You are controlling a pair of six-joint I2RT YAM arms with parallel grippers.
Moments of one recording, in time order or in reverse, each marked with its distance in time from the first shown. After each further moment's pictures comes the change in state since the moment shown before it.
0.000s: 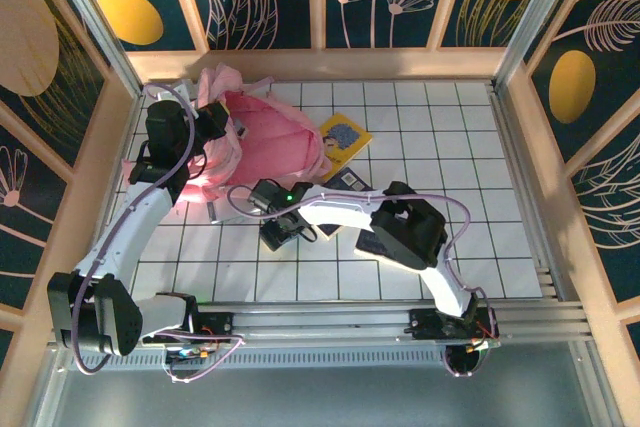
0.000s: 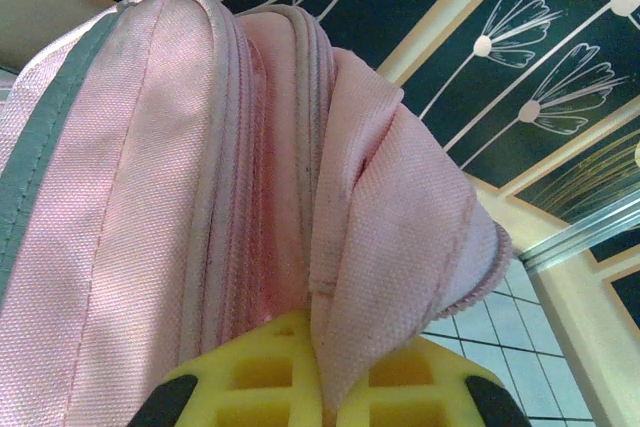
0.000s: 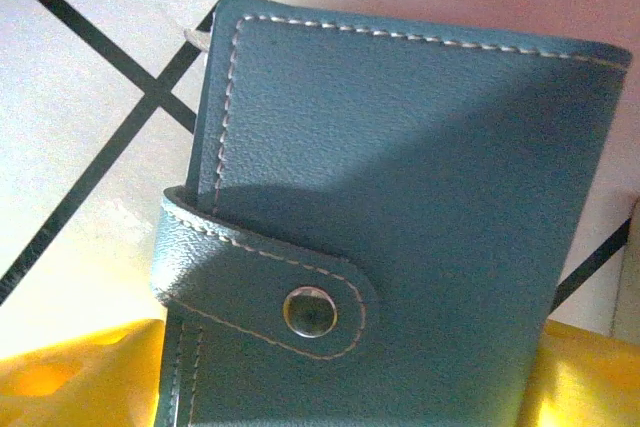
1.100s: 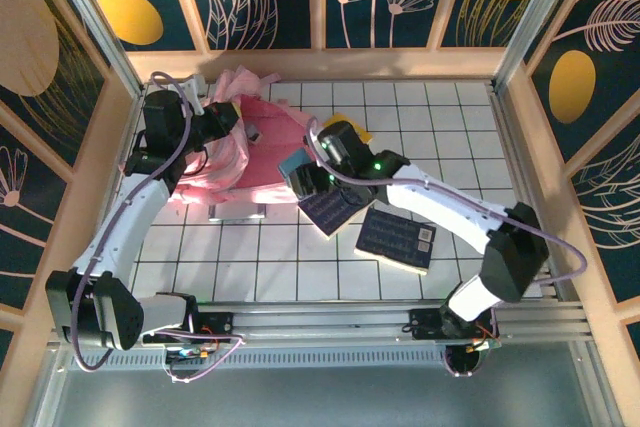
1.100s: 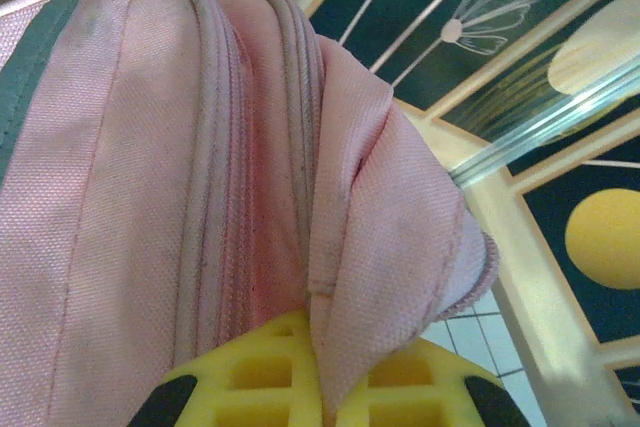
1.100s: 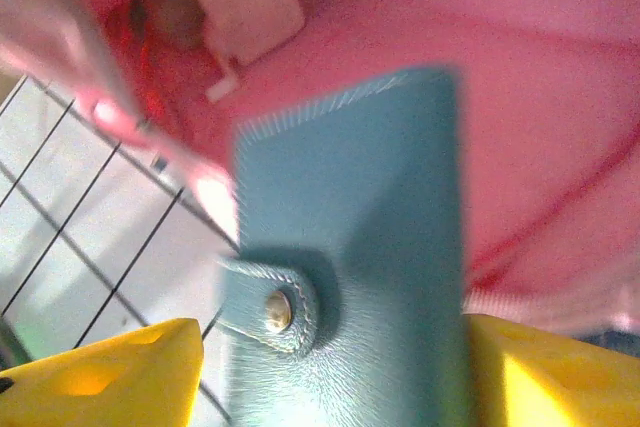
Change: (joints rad) left arm 0.001 0.026 0.118 -0.159 0.247 0.003; right arm -0.252 -0.527 -0.198 0.185 -0.205 0.031
